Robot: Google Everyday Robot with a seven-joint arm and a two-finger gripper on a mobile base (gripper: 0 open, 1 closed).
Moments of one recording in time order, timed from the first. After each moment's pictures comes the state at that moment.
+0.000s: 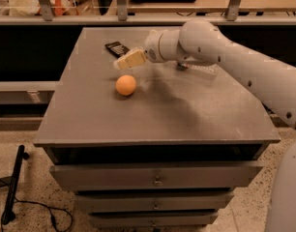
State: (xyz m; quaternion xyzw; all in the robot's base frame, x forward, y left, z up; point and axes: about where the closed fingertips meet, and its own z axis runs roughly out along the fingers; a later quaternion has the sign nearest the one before) arm 0.765 0.020 0.872 -0.39 0.73 0.19 0.53
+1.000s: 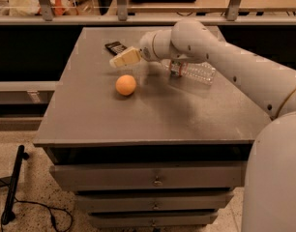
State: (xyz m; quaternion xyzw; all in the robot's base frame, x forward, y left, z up) arm 0.790 0.036 0.858 -0.38 0.74 0.20 0.52
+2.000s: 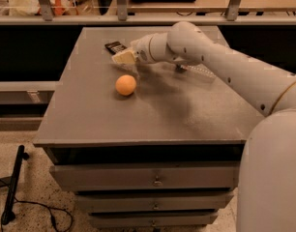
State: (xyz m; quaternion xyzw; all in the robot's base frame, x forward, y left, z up) arm 0.792 0.046 0.846 -0.38 0.74 0.21 0.51
